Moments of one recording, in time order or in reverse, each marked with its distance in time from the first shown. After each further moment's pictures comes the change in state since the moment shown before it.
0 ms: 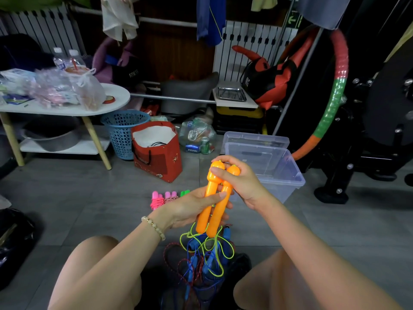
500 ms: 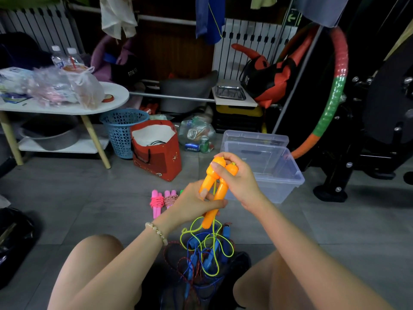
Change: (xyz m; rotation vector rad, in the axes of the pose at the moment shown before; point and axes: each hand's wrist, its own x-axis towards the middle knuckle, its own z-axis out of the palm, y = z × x) left_hand 0.009 -0.011 -0.003 0.483 0.343 0.240; right_hand 0.002 0.009 0.007 -0.098 0.121 -0.177
